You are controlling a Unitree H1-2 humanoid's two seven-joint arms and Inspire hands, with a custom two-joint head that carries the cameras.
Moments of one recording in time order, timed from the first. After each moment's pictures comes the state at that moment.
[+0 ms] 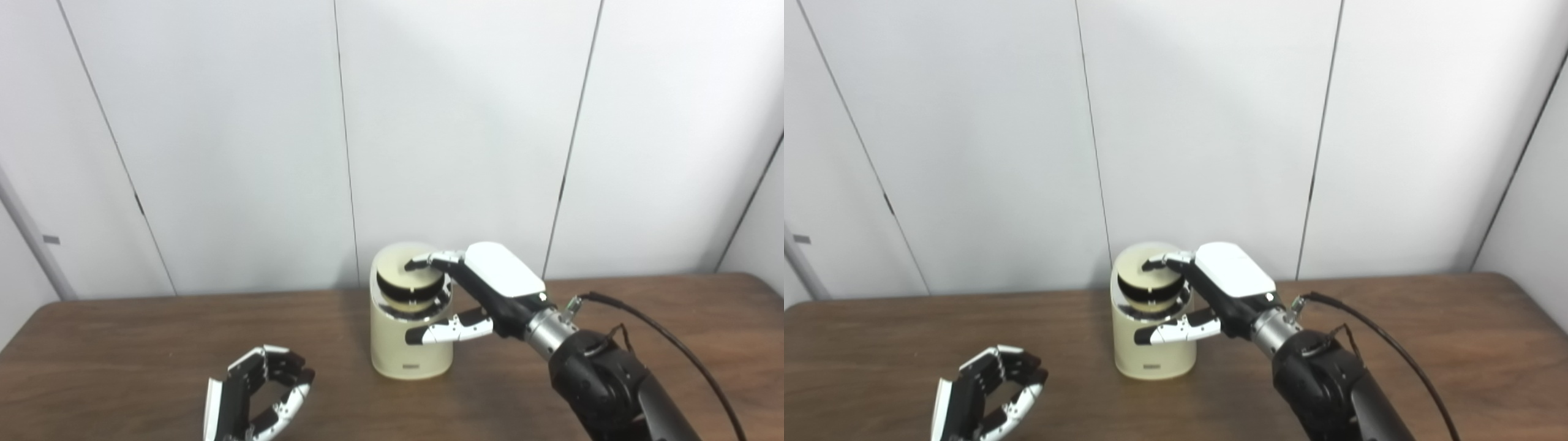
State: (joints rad) left arm -0.10 0.02 0.01 0.07 0.20 -0.36 0.19; right arm -0.53 -0.31 0.29 -0.20 -0.77 0.12 0.32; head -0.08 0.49
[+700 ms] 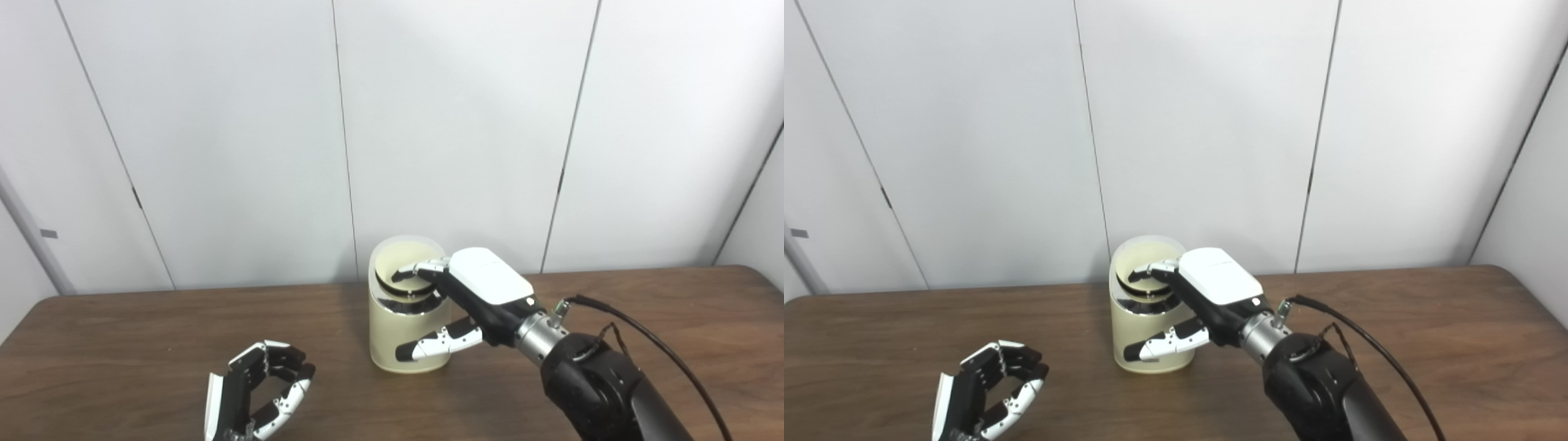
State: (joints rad) left arm -0.10 0.02 0.01 0.07 0.20 -0.35 0.18; right arm -0.52 -0.30 0.33 -0.24 -0.84 0.13 0.39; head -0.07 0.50
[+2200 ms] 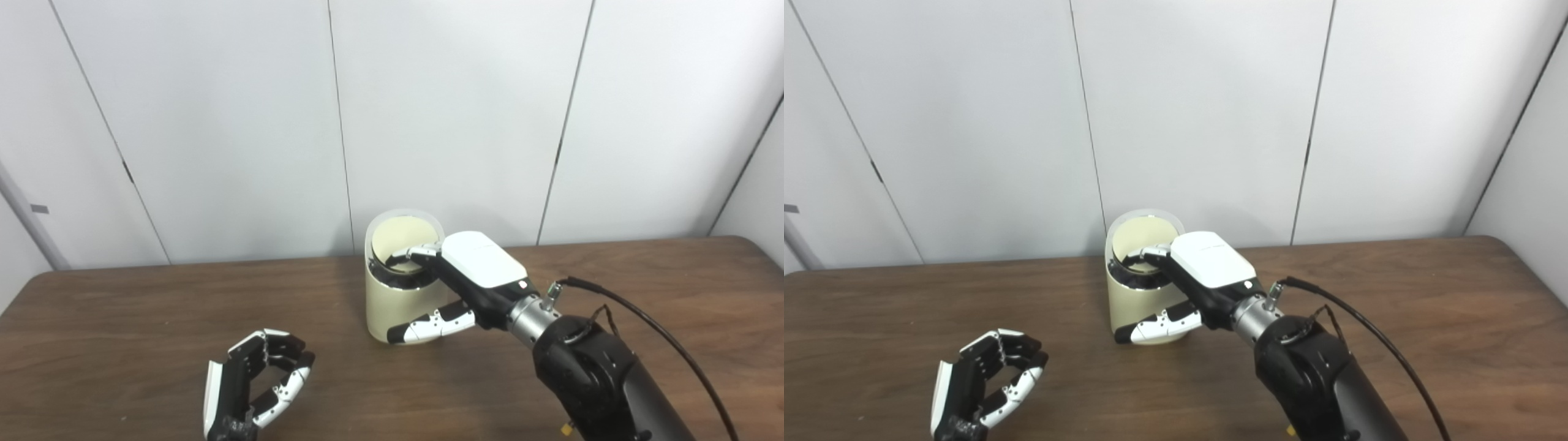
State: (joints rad) left arm -0.02 0.02 0.01 -0.03 0.20 -0.27 0.14; right arm -0.49 -0.26 0.33 -0.28 -0.87 0.17 0.44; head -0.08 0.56
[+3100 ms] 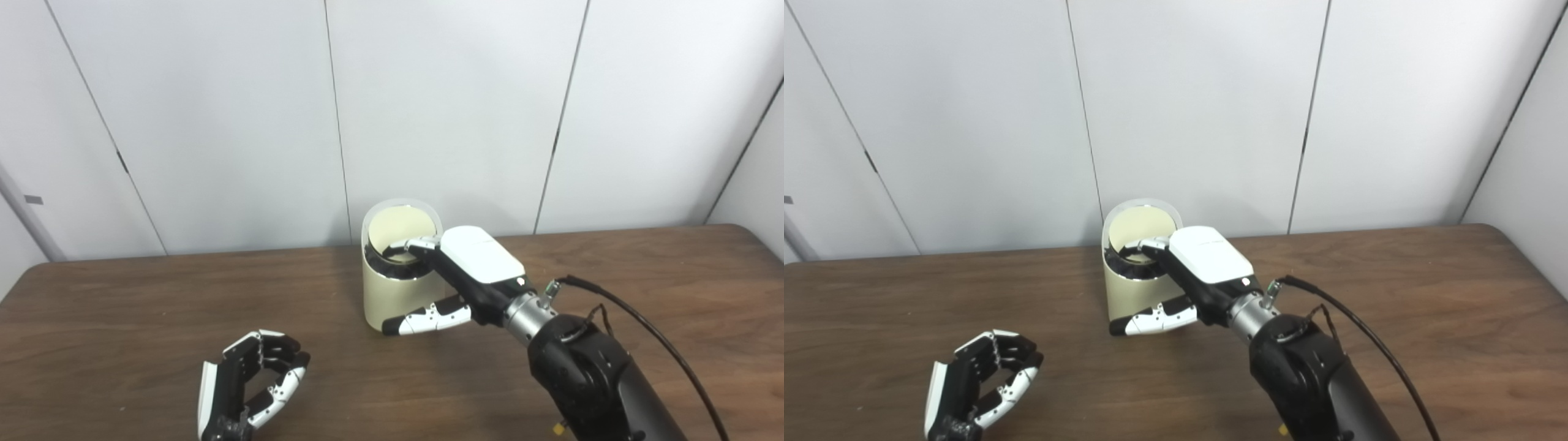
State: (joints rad) left arm 0.02 0.02 0.01 -0.08 0.20 -0.21 0.13; right arm -0.46 -0.24 0.34 -0.30 -0.87 0.20 0.43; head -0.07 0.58
